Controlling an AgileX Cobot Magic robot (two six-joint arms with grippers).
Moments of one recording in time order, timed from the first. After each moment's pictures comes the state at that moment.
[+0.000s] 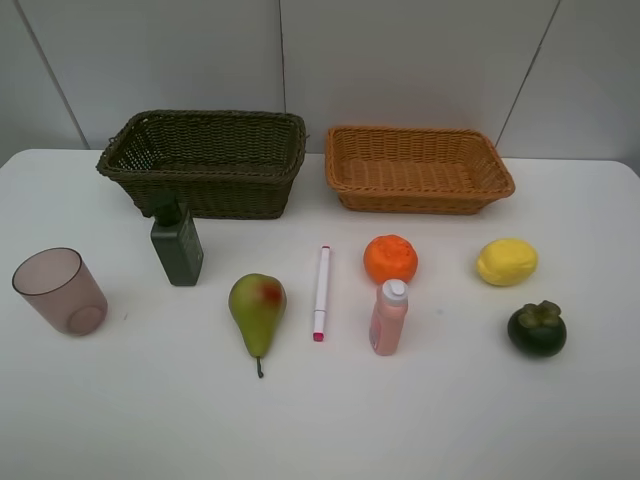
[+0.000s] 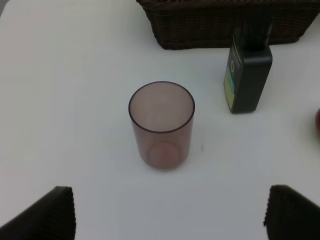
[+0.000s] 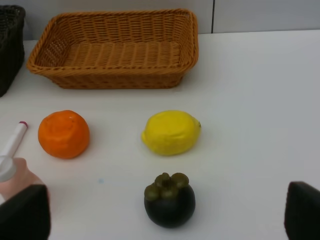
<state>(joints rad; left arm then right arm) 0.07 0.00 -0.42 -0.16 1.08 0.11 -0.02 0.00 -0.52 0.07 1.05 -0.06</state>
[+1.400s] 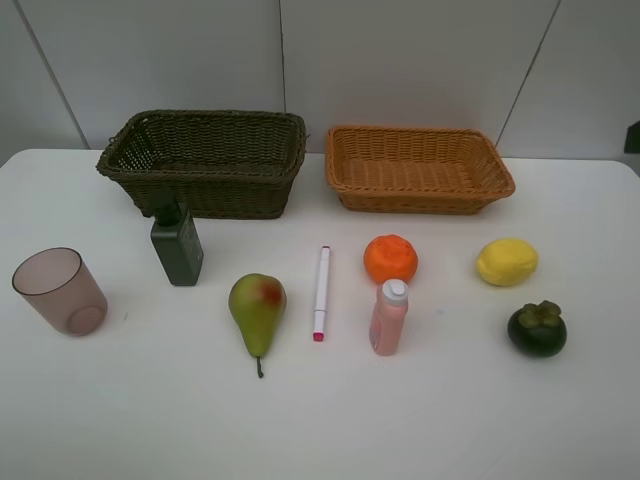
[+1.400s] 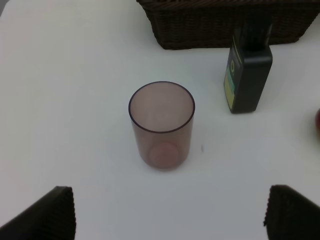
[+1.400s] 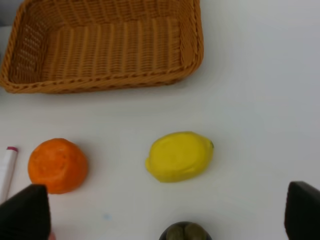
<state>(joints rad) 0.07 0.00 -0.42 -0.16 1.08 0.11 -0.02 0.88 -0.81 0.09 0.80 -0.01</state>
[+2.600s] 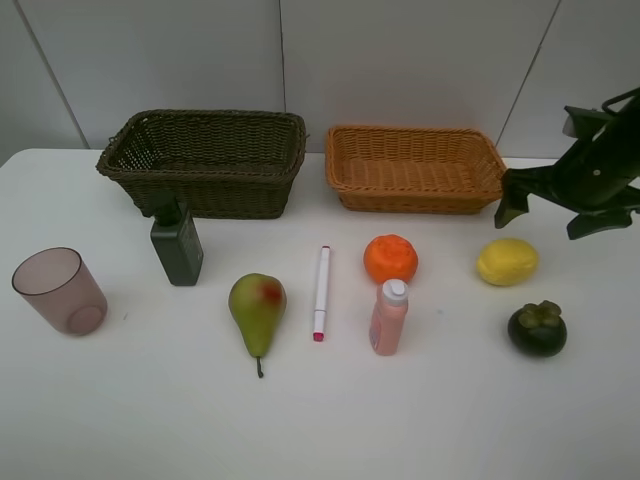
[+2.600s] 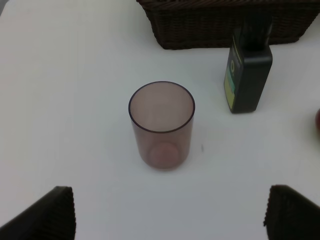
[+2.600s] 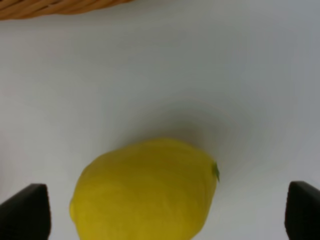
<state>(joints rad) 0.07 0.00 -0.42 -0.16 1.08 0.11 -0.02 1.74 -1.03 0.07 0.63 -0.01</state>
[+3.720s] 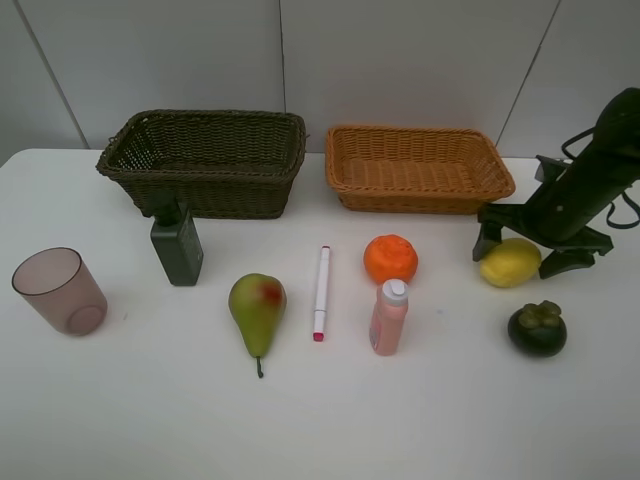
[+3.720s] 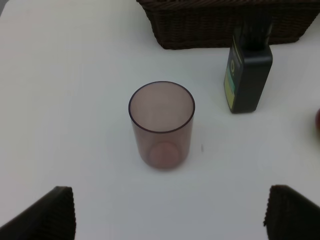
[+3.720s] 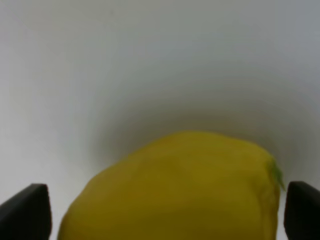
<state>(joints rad) 0.07 0.00 -0.42 -0.16 1.08 0.11 -0.02 1.91 -1.03 0.17 0.61 -0.01</state>
